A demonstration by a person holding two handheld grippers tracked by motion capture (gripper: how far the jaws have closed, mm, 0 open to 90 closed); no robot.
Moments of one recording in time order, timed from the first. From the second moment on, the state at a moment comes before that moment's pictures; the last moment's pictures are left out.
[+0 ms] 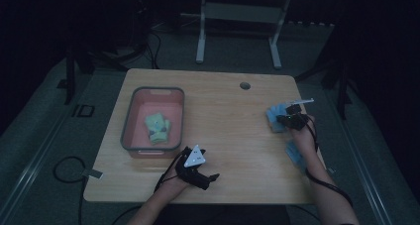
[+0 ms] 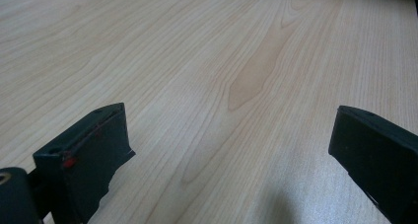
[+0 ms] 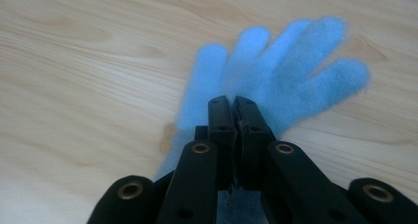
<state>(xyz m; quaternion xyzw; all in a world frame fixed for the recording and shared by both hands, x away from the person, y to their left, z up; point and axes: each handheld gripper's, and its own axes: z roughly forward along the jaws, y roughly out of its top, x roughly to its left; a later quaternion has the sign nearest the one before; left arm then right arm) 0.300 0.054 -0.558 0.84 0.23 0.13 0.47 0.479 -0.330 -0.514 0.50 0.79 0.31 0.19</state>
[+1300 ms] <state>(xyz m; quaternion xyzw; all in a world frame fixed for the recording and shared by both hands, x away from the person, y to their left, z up) 0.298 0.053 -0.558 0.84 0.22 0.14 0.47 0.360 -0.196 -0.514 0.45 0.80 0.36 0.14</state>
